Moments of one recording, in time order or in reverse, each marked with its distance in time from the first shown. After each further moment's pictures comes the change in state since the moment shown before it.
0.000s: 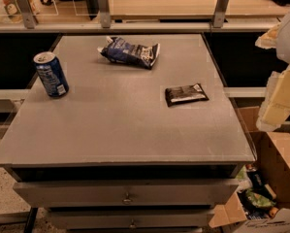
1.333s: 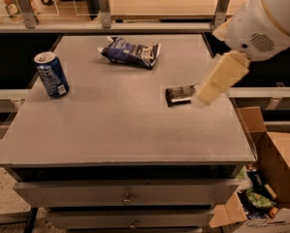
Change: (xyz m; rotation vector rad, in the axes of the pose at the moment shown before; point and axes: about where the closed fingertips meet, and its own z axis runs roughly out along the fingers) arm -0.092 -0.019 0.022 0.004 -0.298 0.115
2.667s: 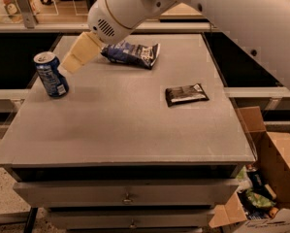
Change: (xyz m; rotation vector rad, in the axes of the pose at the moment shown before) arm -0.241 0.010 0.146 -0.133 -0.332 -0.012
